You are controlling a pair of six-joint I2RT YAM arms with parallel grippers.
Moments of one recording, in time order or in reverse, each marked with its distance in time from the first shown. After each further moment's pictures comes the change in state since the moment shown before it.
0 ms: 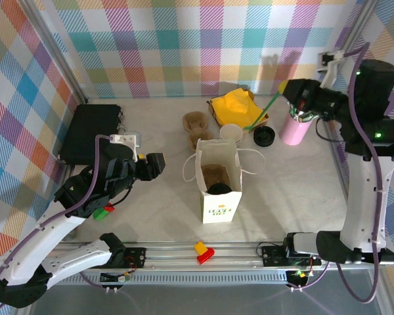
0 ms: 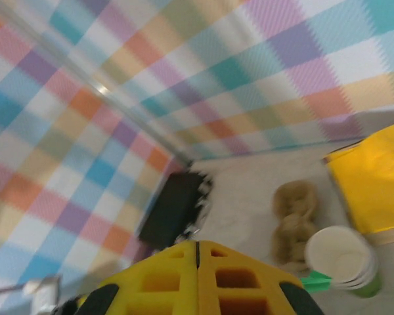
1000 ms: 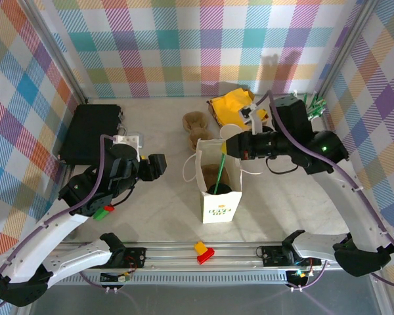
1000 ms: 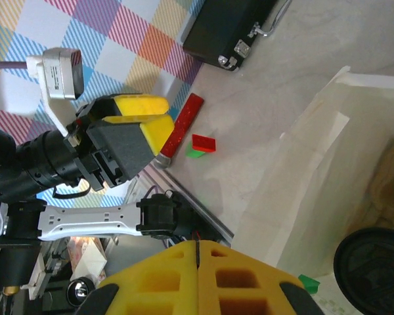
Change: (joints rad) left arm 0.000 0.016 -0.019 0.001 0.002 -0.007; right arm 0.595 -0.083 -0.385 -0.006 0.202 0.050
